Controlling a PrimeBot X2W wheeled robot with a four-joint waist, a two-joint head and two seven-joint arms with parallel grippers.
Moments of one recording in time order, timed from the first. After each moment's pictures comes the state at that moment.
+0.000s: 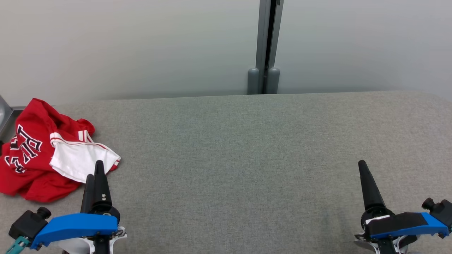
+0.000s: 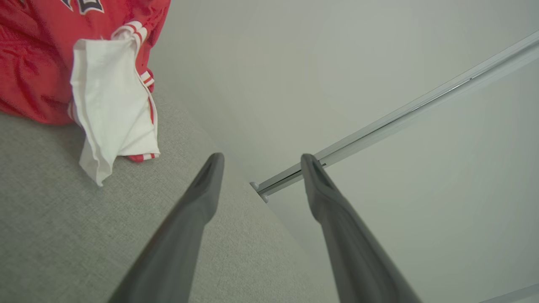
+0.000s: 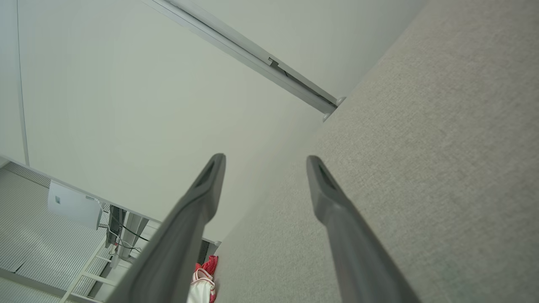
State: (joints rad) left arm -0.05 0.04 0.05 0.15 -1.05 -0.06 -0.05; right arm -0.06 -0.04 -0.02 0.19 1.08 0.13 -0.06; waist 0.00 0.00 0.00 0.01
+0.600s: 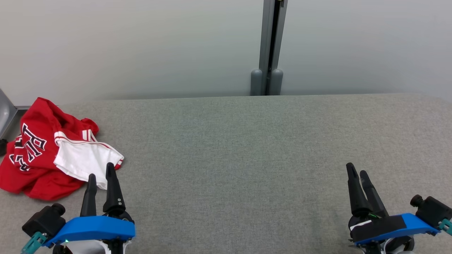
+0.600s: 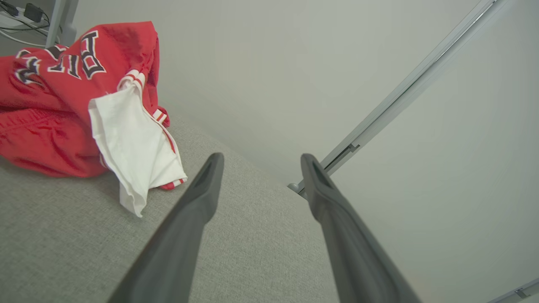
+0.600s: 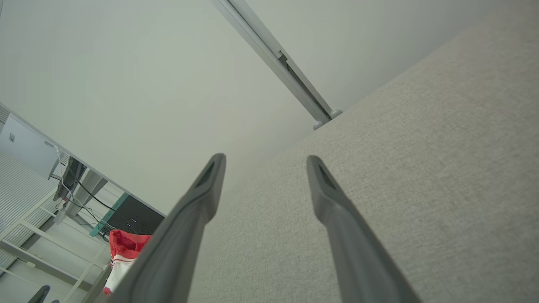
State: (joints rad) left arm -0.03 0.04 0.01 0.16 -0.72 -0.03 -0.11; right arm -0.05 -0.04 0.02 0.19 0.81 0.13 -0.11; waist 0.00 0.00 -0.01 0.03
